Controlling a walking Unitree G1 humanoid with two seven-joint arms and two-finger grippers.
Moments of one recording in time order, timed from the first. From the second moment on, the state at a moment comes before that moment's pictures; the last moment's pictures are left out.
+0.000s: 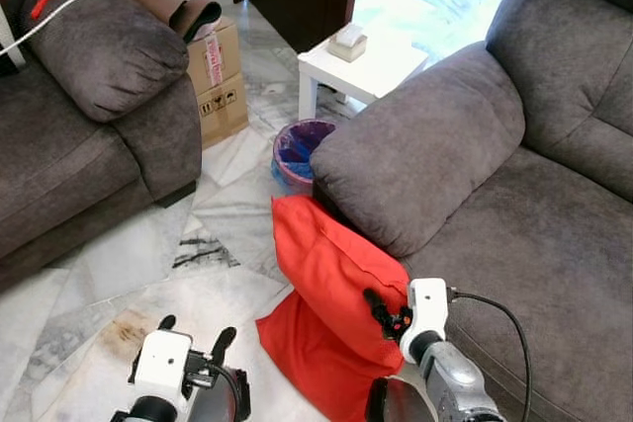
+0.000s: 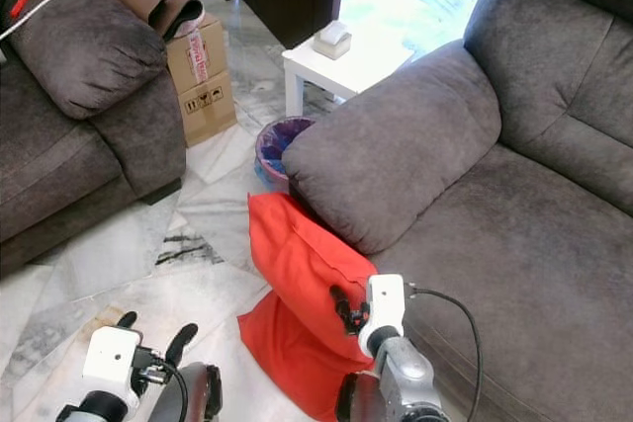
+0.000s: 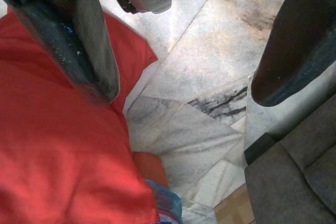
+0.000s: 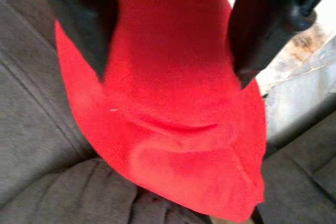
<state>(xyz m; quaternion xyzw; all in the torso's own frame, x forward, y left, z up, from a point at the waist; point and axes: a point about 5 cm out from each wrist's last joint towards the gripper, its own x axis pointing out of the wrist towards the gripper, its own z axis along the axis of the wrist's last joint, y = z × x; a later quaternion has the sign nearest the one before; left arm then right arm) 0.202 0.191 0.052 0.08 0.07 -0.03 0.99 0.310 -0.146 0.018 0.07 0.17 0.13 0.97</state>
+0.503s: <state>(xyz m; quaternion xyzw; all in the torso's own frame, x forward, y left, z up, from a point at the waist) 0.206 0.189 0.053 0.08 0.07 -0.03 0.99 0.311 -0.158 0.020 0.06 0.17 0.11 0.98</state>
